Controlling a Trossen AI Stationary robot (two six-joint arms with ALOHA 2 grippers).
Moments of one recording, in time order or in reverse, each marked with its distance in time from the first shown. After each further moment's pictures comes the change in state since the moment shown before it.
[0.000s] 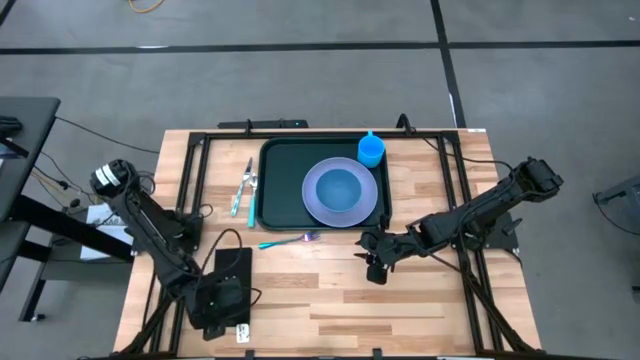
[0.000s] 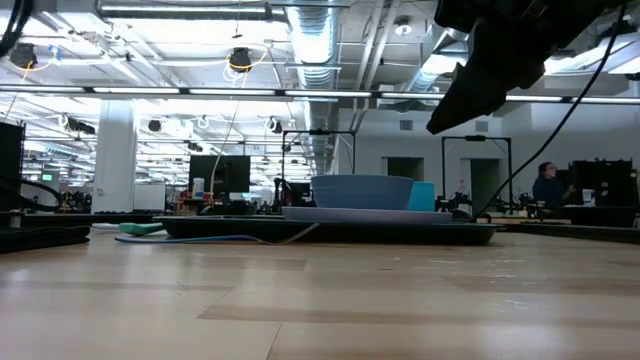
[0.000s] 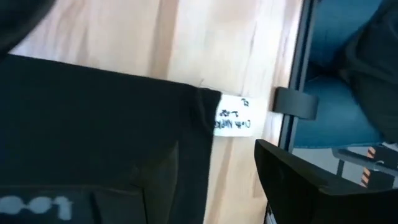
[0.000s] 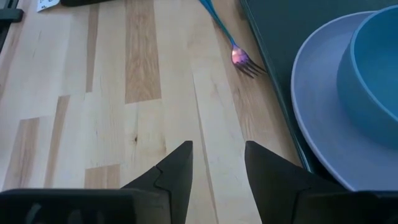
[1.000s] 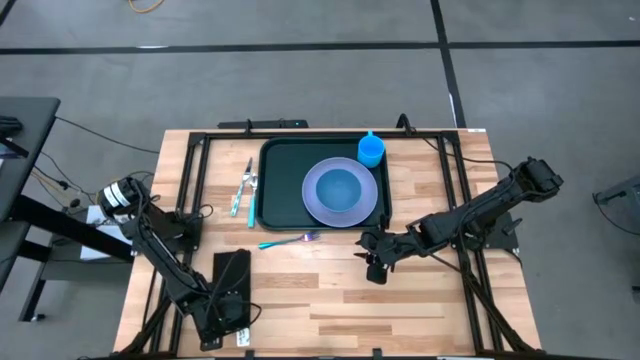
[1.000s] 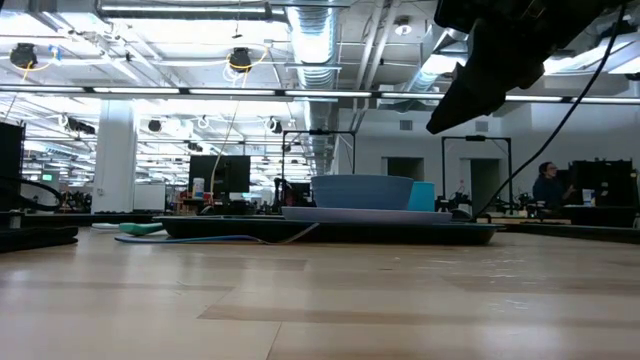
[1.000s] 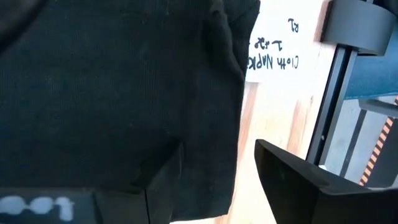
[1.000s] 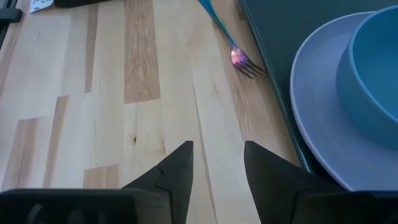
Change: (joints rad) left arm -0.028 0.235 0.008 0.049 0.168 0.023; right arm -0.002 0.000 0.000 0.000 0.002 -0.002
